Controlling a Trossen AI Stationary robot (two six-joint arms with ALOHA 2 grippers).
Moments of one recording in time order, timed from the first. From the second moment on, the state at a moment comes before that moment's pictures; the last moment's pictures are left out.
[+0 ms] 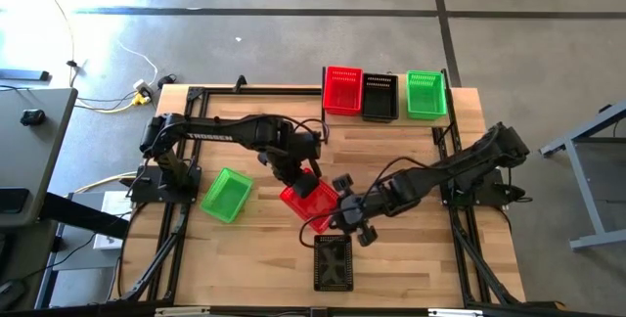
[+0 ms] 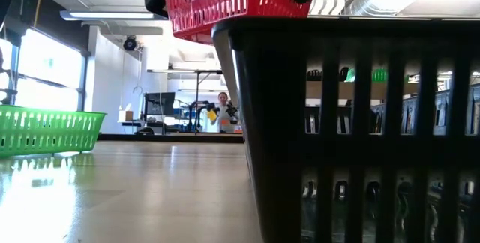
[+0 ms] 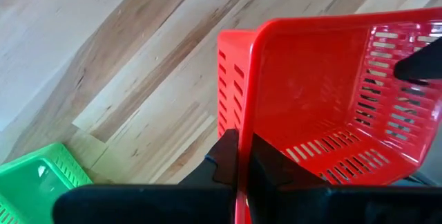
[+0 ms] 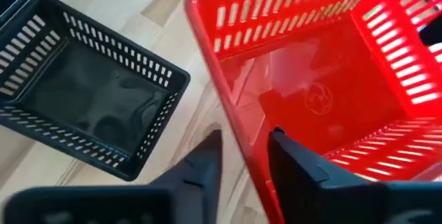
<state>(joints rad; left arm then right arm) 0.10 1.80 1.74 -1.26 0.21 -0.84 0.39 1.64 1.36 -0.65 0.19 -0.23</state>
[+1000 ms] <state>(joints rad) 0.13 1.80 1.74 -1.21 0.17 -0.59 0.39 1.65 1.36 -0.66 0.15 0.11</state>
